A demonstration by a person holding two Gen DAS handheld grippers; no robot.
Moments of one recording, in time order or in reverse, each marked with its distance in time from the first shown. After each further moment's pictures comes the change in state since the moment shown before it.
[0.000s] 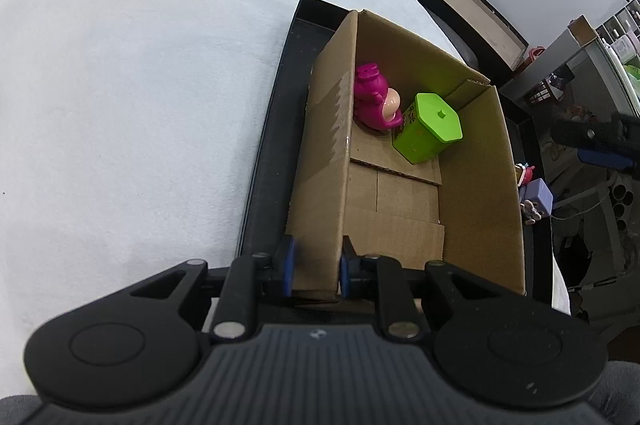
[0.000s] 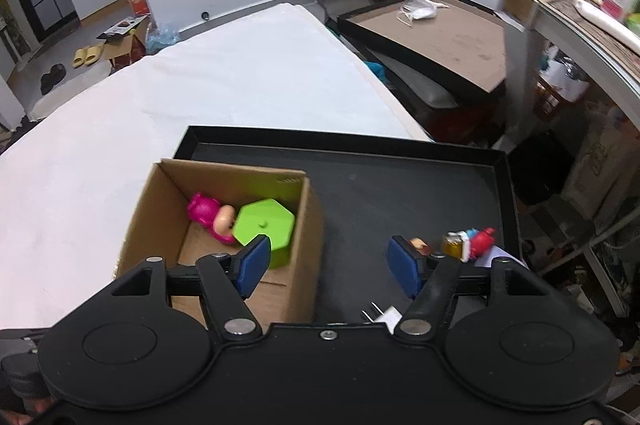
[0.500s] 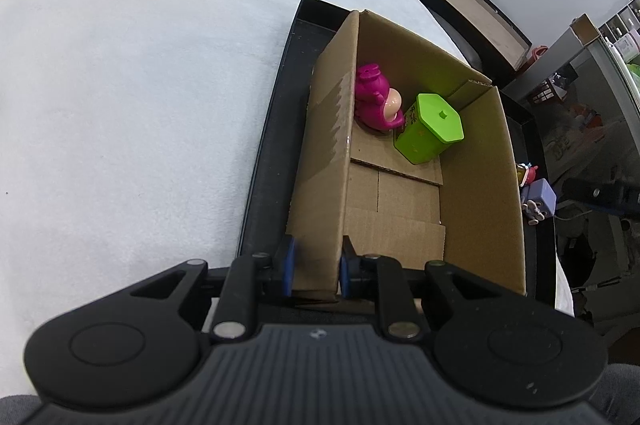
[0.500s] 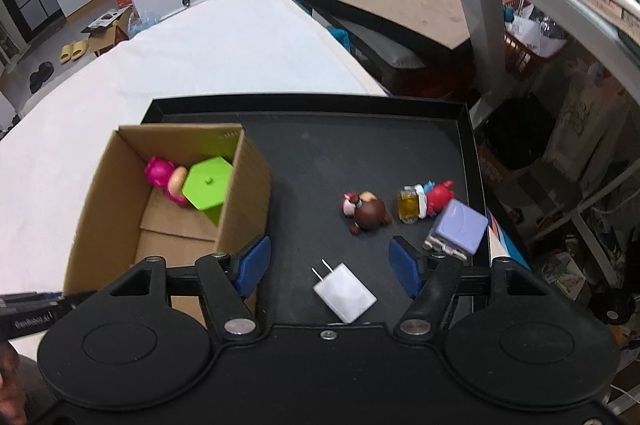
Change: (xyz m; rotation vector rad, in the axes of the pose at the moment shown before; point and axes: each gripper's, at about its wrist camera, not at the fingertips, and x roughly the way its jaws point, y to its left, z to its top) left arm 0.000 -0.003 0.000 -0.001 -0.002 0.015; right arm 0.007 -0.047 -0.029 0.040 0.067 0.001
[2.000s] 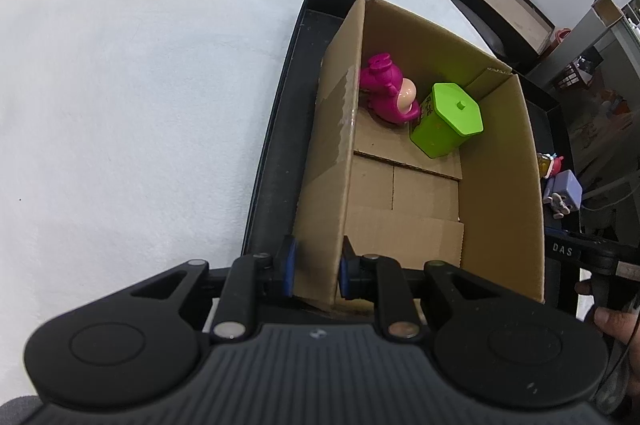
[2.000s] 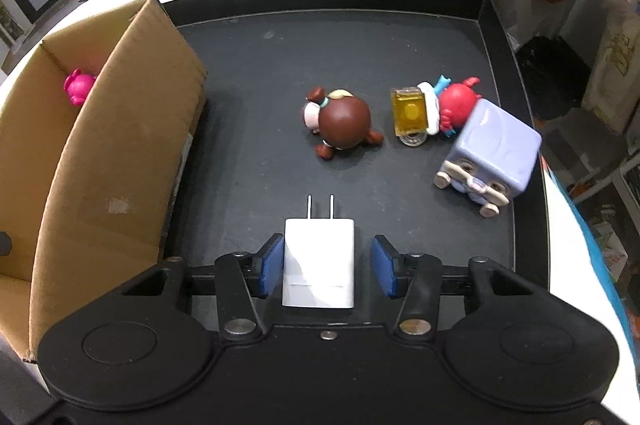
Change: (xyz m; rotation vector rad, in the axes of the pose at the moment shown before) left arm 0.014 -0.017 0.007 0.024 0.038 0.105; right arm 0.091 -0.038 -0.053 -0.010 0.079 0.052
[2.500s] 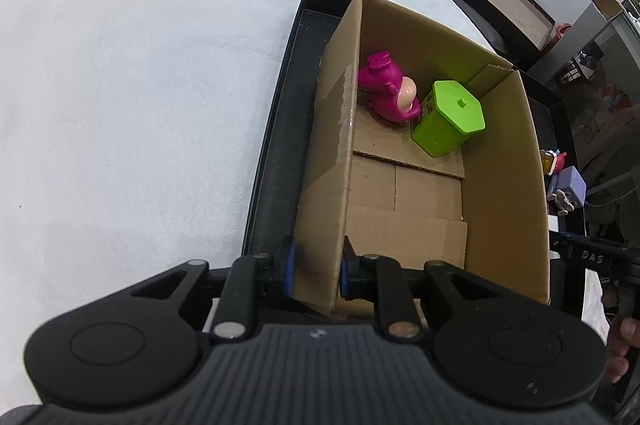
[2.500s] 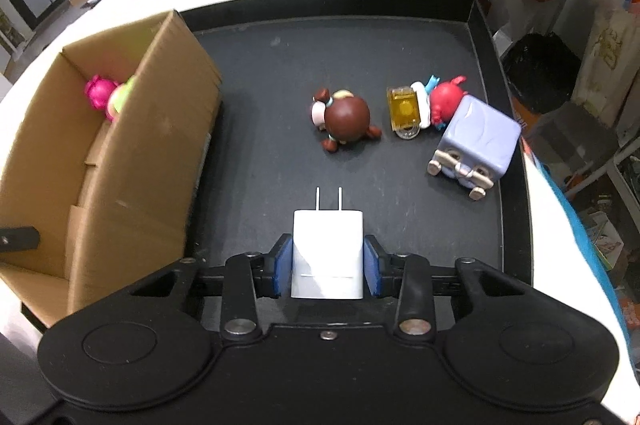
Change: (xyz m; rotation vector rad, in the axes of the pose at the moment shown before) left arm 0.003 -0.002 0.000 0.014 -0.002 0.007; right arm -0.027 0.005 -0.001 0.038 -0.011 0.016
